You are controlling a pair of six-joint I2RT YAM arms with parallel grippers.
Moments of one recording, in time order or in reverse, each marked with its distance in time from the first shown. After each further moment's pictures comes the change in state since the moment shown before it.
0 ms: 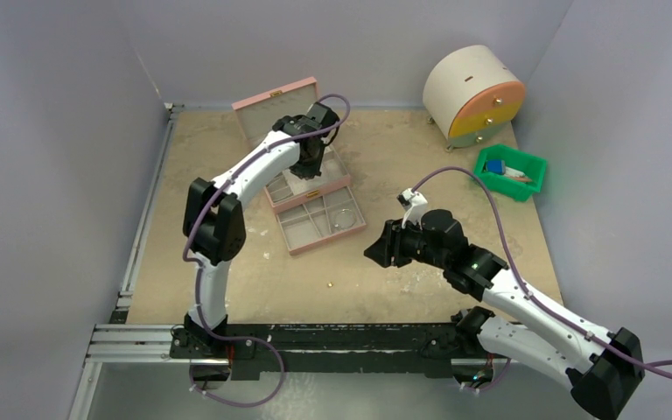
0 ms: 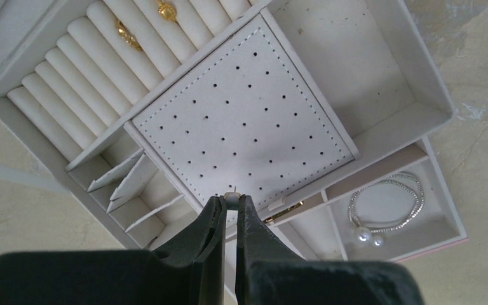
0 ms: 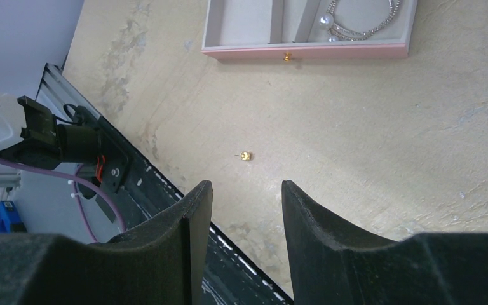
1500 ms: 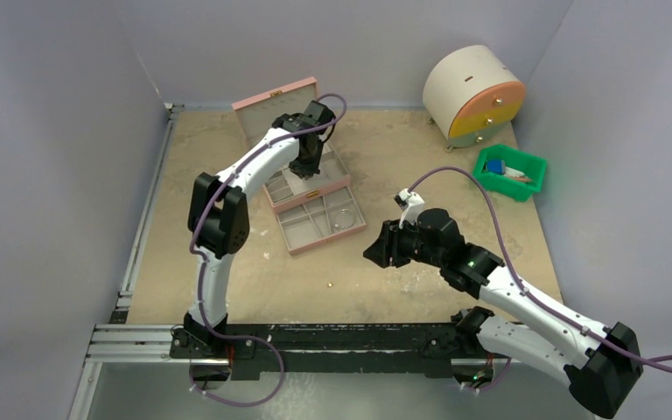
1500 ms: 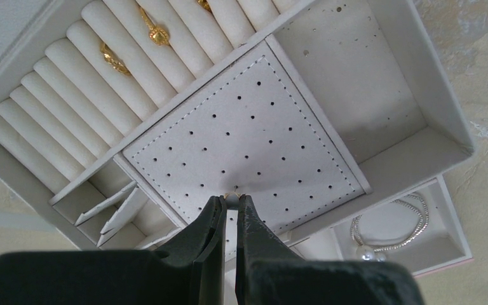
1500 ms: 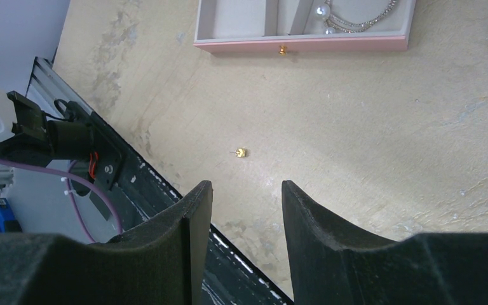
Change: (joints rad) left arm 0.041 0.084 0.054 0.011 0.056 0.021; right arm 0.000 0.034 0.001 0.001 -0.004 -0.007
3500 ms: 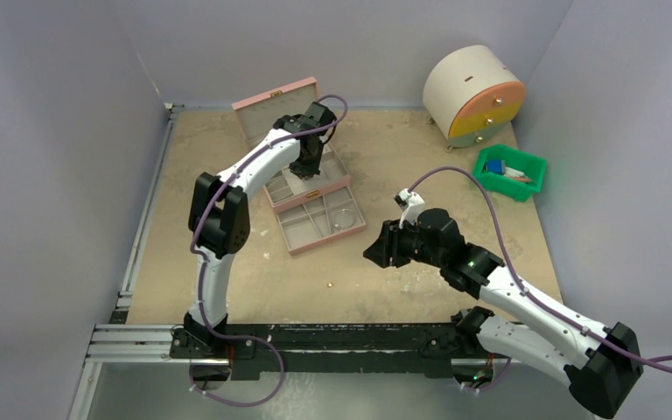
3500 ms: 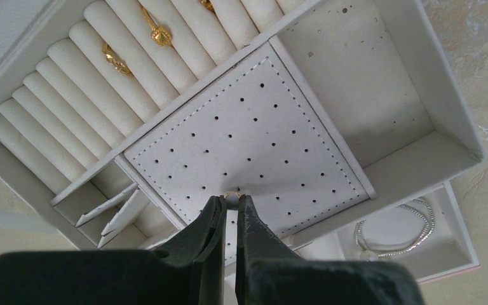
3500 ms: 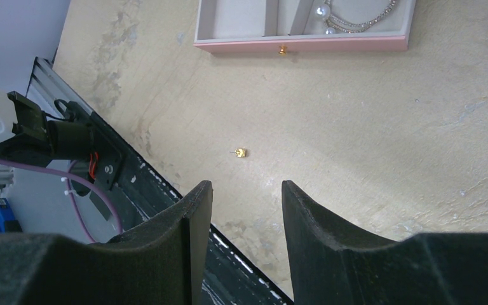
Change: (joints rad) left arm -0.002 0.007 -0.008 0.011 -0.025 0.000; right arm 0.000 -0.001 0.000 0.000 0.000 0.000
